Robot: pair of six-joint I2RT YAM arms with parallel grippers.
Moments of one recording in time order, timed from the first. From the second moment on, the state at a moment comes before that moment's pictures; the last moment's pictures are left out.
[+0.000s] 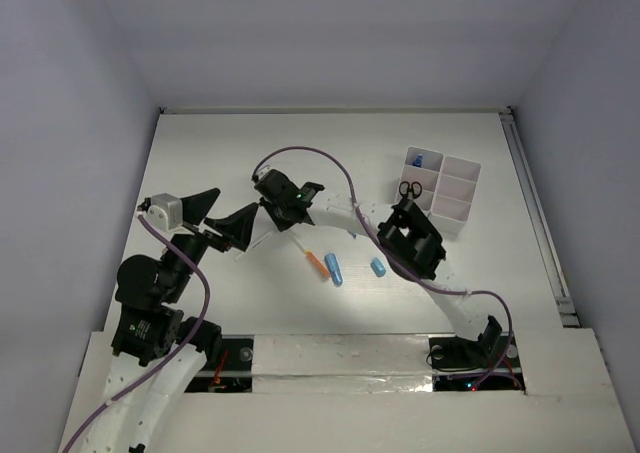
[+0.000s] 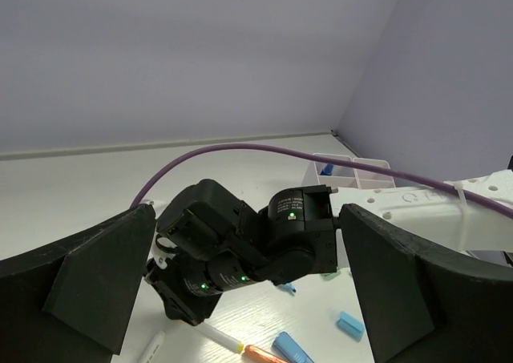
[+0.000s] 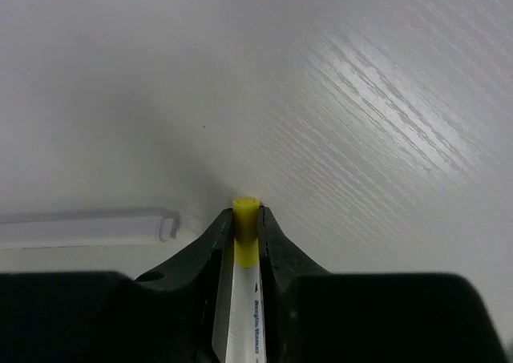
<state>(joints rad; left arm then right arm) -0.35 0.32 0.66 -0.09 0.14 -0.32 0.96 2.38 1.97 -0.53 0.21 0.22</state>
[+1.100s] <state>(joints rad) -0.36 0.30 0.66 -0.10 0.13 -0.32 0.56 1.43 1.02 0.43 0.44 0.29</state>
